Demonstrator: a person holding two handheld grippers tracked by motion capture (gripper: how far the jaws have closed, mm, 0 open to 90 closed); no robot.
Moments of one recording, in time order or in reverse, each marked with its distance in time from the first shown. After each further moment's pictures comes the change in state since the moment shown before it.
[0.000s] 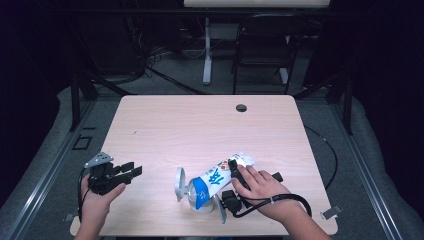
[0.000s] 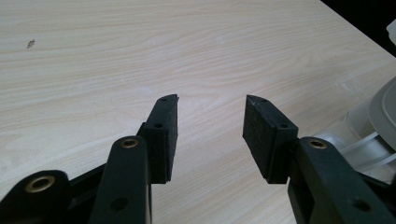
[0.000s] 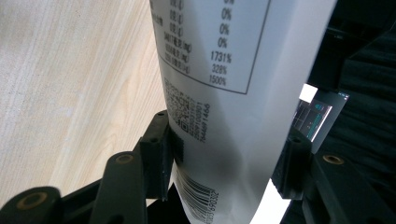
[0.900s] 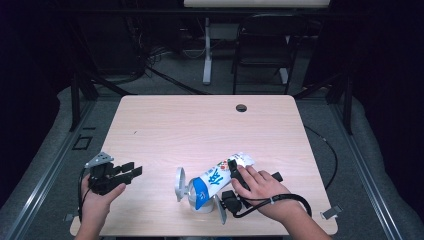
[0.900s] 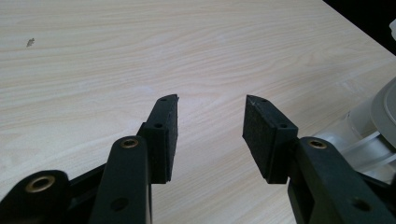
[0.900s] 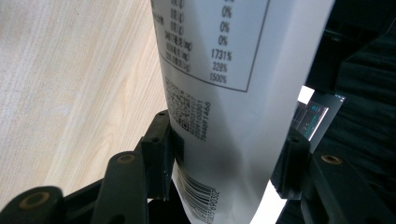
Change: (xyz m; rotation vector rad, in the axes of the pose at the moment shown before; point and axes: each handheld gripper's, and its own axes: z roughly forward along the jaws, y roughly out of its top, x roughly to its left) left arm 0.000 -0.001 0.001 0.006 0.000 -0.003; right arm 0.000 0.000 -0.001 -0.003 -0.008 -0.009
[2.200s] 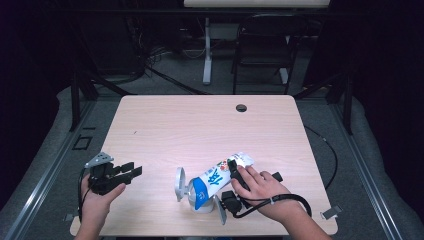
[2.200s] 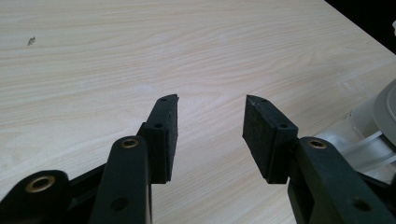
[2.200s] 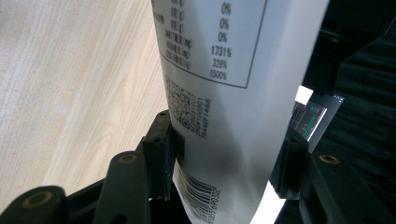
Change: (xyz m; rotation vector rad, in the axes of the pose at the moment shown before) left arm 0.000 -0.001 0.001 -0.001 0.003 -0.004; right arm -0.001 0.000 -0.001 0.007 -0.004 -0.013
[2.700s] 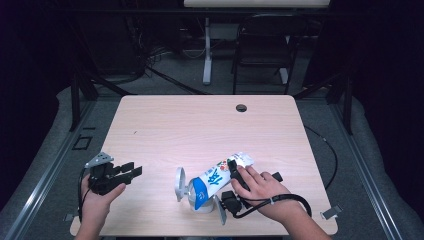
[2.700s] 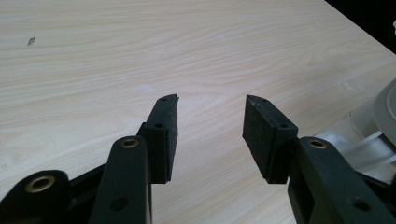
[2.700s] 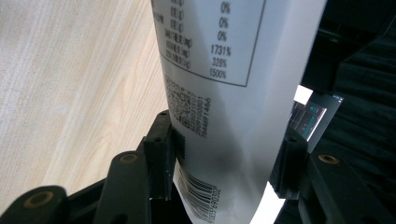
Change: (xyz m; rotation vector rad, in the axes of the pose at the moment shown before) left arm 0.000 0.000 0.000 0.002 -0.001 0.000; right arm -0.001 0.000 -0.001 0.007 0.000 -0.007
